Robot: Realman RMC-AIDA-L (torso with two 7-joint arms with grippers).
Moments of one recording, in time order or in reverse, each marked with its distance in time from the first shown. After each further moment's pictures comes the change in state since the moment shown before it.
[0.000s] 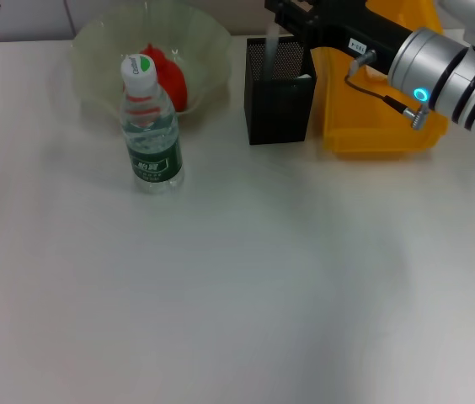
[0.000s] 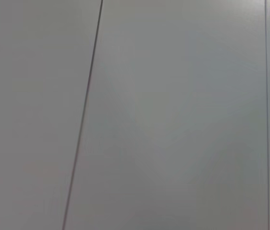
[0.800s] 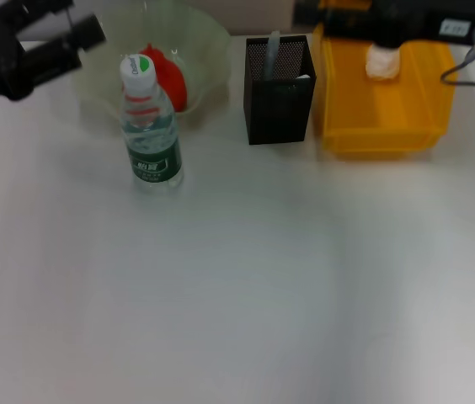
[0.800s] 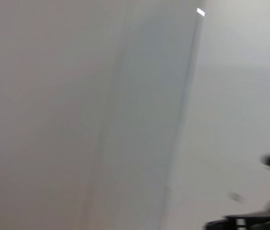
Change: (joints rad) left arm -0.094 0.102 0.013 0.168 0.374 0.227 -0.466; right arm -0.127 -0.102 0.000 -0.573 -0.519 -0.552 0.759
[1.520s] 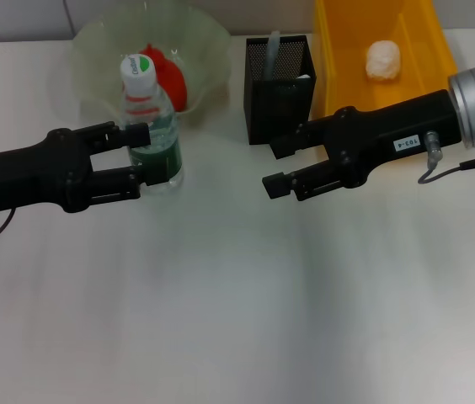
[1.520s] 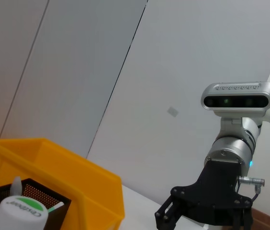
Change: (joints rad) left arm -0.023 -0.022 -0.003 -0.014 0.315 0.121 -0.183; right arm 0.065 0.052 0.010 0.007 -0.371 -0.097 0.039
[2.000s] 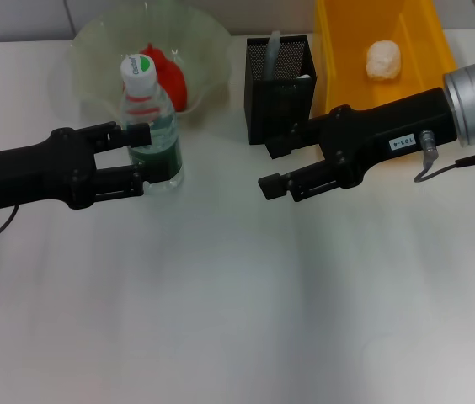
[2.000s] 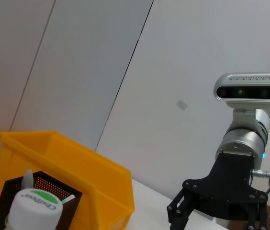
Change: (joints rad) left arm -0.014 0.000 -0.001 -0.005 0.023 -0.033 -0.002; right arm 0.013 0.000 -0.009 0.002 0.000 -0.001 -0.007
